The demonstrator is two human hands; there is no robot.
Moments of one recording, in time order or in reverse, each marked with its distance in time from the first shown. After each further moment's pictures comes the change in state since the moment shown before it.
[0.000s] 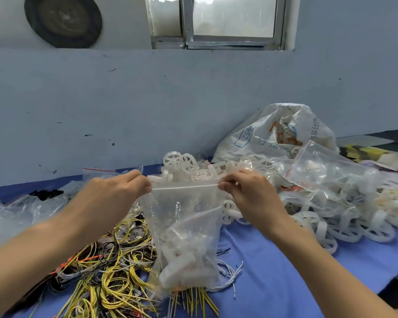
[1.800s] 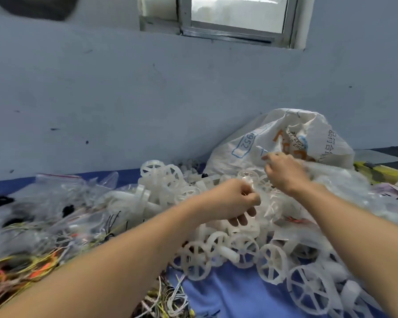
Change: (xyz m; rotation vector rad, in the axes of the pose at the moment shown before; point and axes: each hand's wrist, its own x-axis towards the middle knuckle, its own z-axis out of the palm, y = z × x) left_hand 0.236 0.117 0.145 -1.243 -0.501 -0.250; right_hand 0.172 0.212 0.007 -0.541 -0.151 0.259
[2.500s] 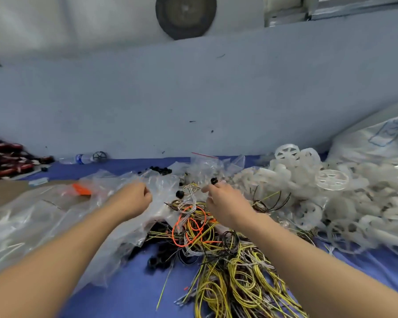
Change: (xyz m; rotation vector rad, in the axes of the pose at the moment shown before) left_hand -0.406 -0.185 -0.224 0.709 0.616 -0.830; right_hand -0.198 -0.417 0.049 0.387 -0.312 -0.664
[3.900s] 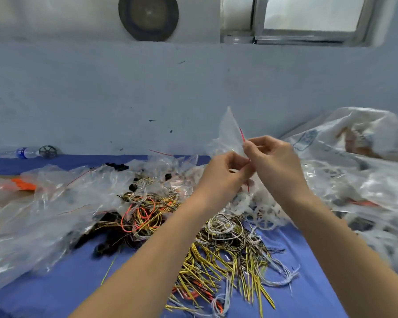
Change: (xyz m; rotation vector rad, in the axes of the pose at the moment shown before) left_hand -0.129 0.268 -0.006 -1.213 -0.075 0.563; right_hand -0.146 0.031 -0.173 0.589 0.679 0.311
